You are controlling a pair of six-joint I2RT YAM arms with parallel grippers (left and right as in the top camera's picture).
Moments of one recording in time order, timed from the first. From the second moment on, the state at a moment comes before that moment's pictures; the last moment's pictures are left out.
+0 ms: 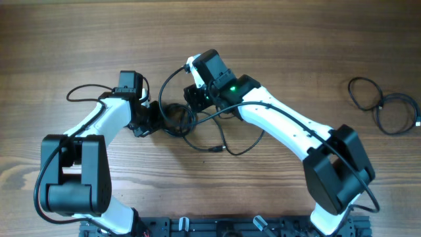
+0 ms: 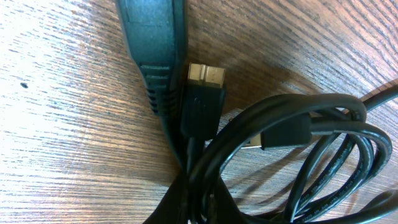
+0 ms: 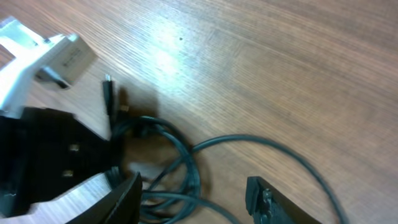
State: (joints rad) left arm -0.05 1.76 0.93 -0.61 0.29 -0.52; right arm 0.70 1.90 1.41 -0.45 -0.11 0.17
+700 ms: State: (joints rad) left arm -0.05 1.76 0.93 -0.61 0.29 -0.52; right arm 0.54 2.13 1.41 -0.46 -0.22 -0.61
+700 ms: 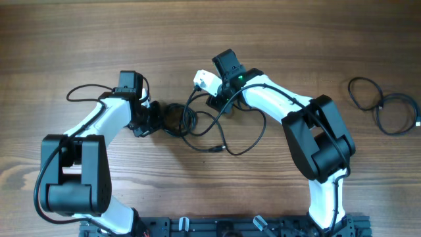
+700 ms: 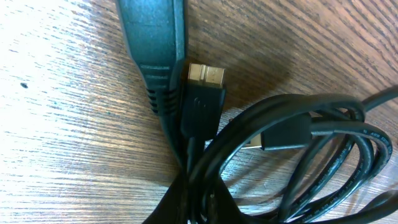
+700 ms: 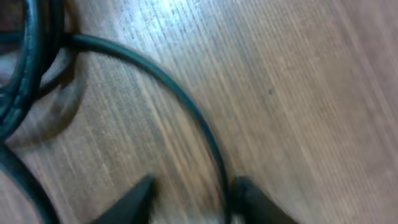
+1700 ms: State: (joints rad) left arm -0.05 1.76 0.93 -0.61 0.29 -0.52; right arm 0.15 1.86 1.43 -0.85 -0.24 -0.13
